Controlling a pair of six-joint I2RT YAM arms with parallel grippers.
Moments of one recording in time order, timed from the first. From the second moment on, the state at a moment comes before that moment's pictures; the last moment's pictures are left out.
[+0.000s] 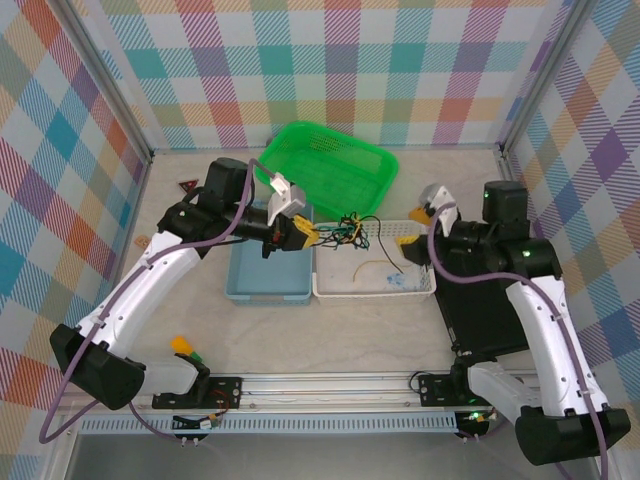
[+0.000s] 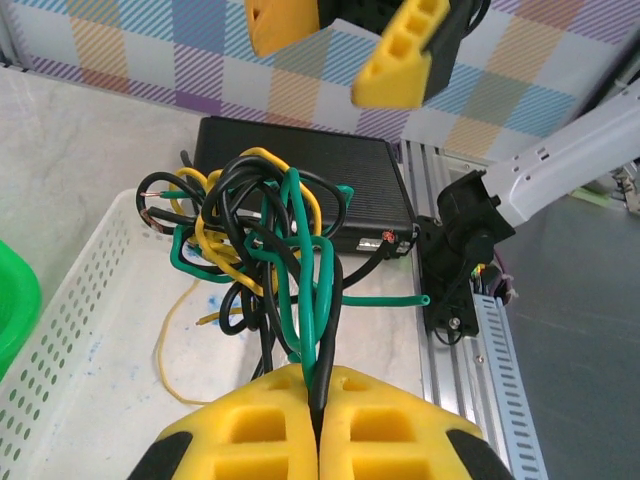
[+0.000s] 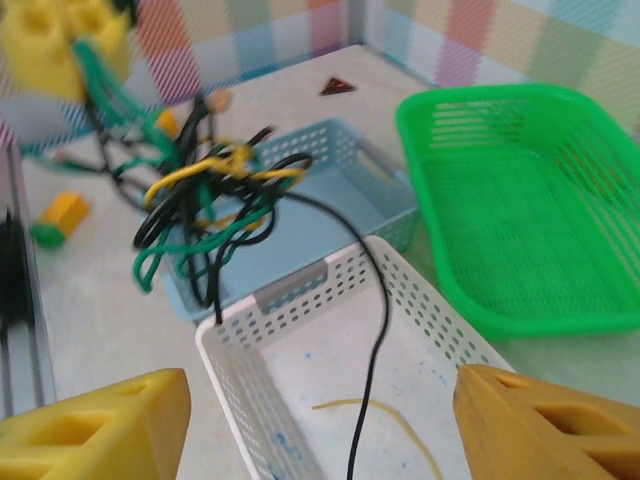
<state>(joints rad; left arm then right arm) -0.49 1.30 1.36 -0.74 0.94 0.39 0.15 0.98 1.15 -0.83 -0.81 -0.55</state>
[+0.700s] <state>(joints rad) -0.49 1.27 1.33 -0.79 0.96 0.46 0.38 1.21 1.17 -0.69 -0.66 -0.86</state>
